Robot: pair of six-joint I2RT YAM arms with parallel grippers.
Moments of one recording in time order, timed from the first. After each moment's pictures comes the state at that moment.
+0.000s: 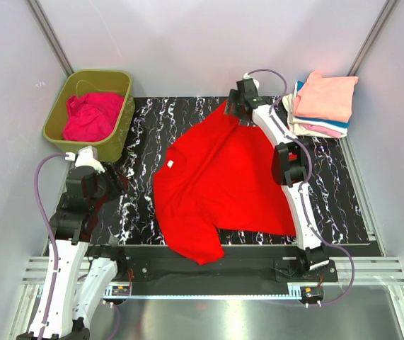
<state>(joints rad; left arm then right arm) -0.08 0.61 0.84 -0.79 -0.03 -0.43 0.30 2.61 2.45 -0.57 0.07 0.50</state>
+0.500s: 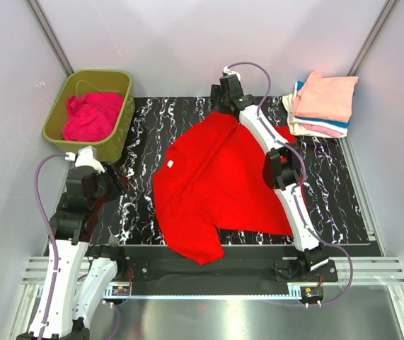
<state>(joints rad) -0.08 0.61 0.84 -0.79 -0.03 -0.43 0.43 2.62 2.58 -0.57 0.10 0.42</state>
